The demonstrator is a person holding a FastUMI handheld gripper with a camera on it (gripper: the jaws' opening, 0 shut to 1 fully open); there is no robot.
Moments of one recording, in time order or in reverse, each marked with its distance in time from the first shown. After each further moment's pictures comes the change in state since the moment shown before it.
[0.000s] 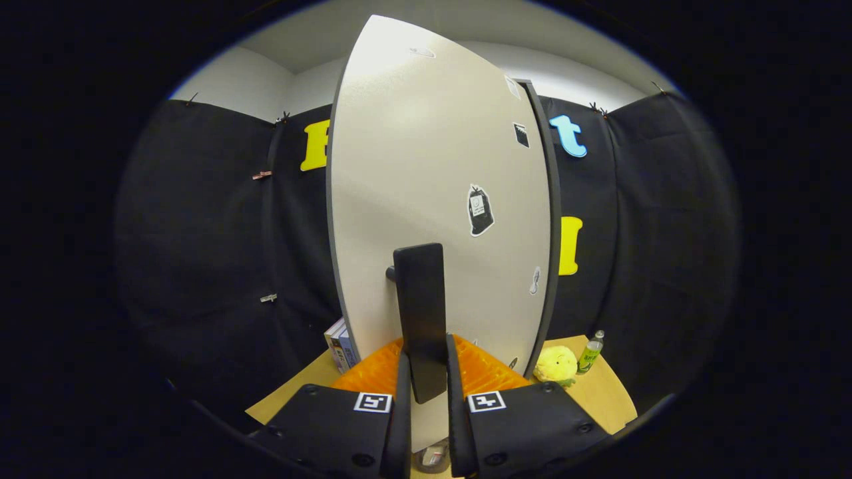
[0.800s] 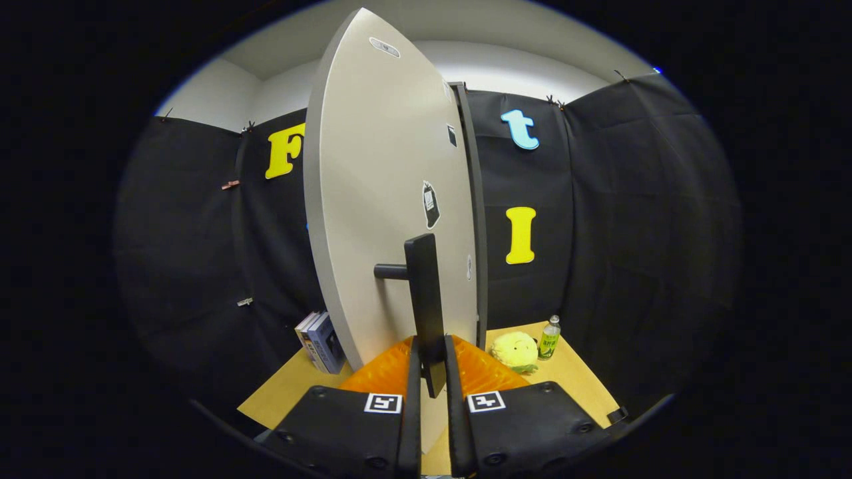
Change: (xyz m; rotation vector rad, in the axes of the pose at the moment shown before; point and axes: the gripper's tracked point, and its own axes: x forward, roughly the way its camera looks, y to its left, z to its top) arm -0.051 -0.086 -0.001 0.051 0.001 -0.131
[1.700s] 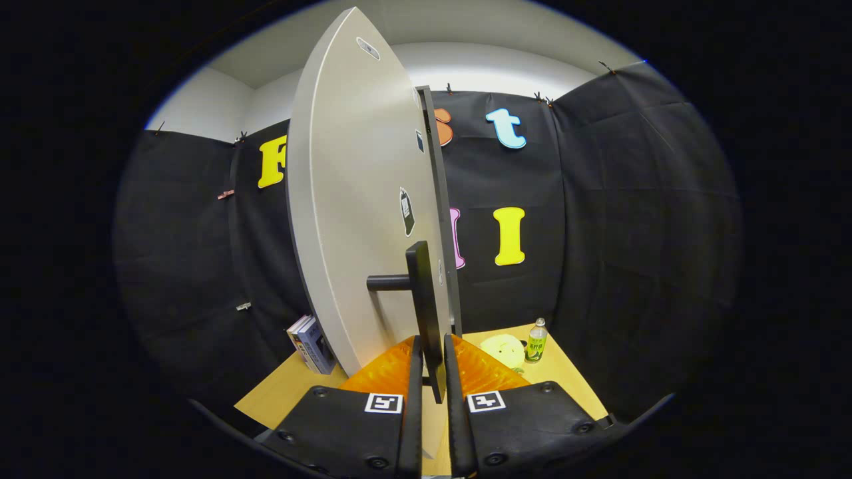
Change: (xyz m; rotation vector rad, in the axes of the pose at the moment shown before) arm -0.009 -0.062 0.011 0.008 -0.011 0.025
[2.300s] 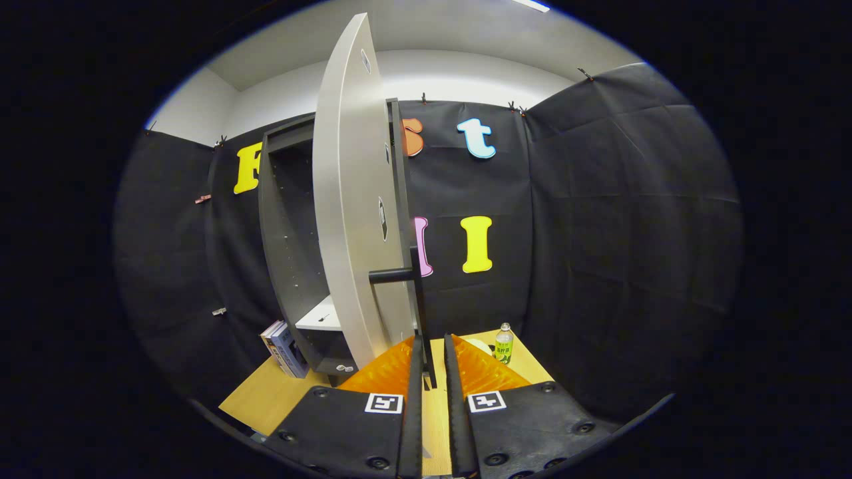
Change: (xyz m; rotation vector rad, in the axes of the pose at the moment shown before) arm -0.034 -0.043 0.002 -0.010 -0.038 -0.140
